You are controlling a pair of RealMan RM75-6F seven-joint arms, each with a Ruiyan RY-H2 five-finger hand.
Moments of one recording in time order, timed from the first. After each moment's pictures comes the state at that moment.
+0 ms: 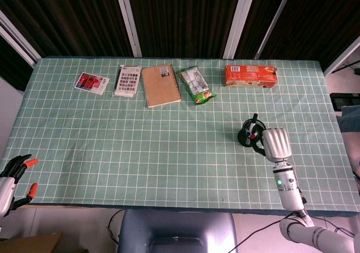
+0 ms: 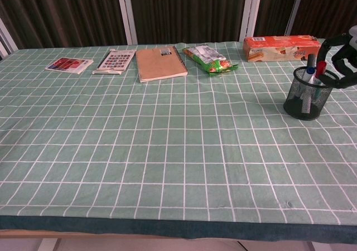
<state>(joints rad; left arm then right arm) -0.09 -1.02 0.00 -1.61 1.53 1.44 -0.20 0.43 -1.60 0.20 -1.17 -1.38 1.32 -0.11</state>
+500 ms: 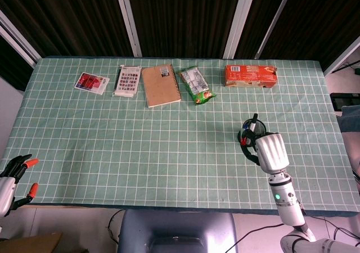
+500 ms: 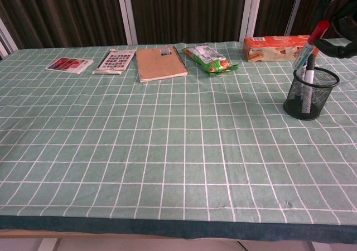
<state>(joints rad) -0.09 -1.02 0.00 -1.61 1.53 1.45 -0.20 0.39 -1.46 0.18 -1.57 -1.54 1.50 -0.34</state>
